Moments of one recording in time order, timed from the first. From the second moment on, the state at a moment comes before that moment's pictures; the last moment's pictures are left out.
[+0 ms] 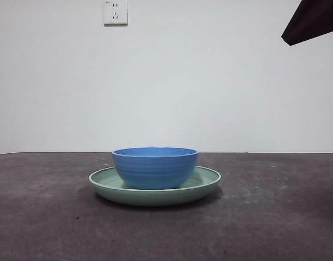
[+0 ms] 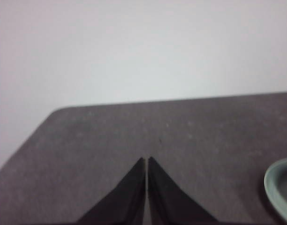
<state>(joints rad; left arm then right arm) 0.01 0.08 0.17 -0.08 0.07 0.06 0.56 0.75 0.75 -0.68 -0.39 0.15</state>
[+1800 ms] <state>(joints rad) 0.01 0.01 0.03 -0.18 0.05 0.04 0.51 0.68 0.75 -0.66 -0.34 0.09</state>
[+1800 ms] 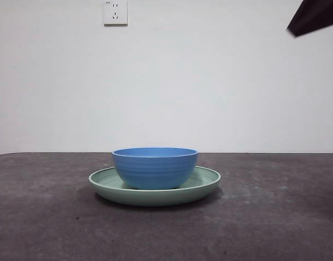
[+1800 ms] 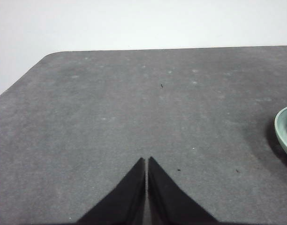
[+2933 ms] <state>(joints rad) 0.01 0.01 0.03 -0.18 0.05 0.04 0.00 0.01 0.02 -0.12 -0.11 0.02</state>
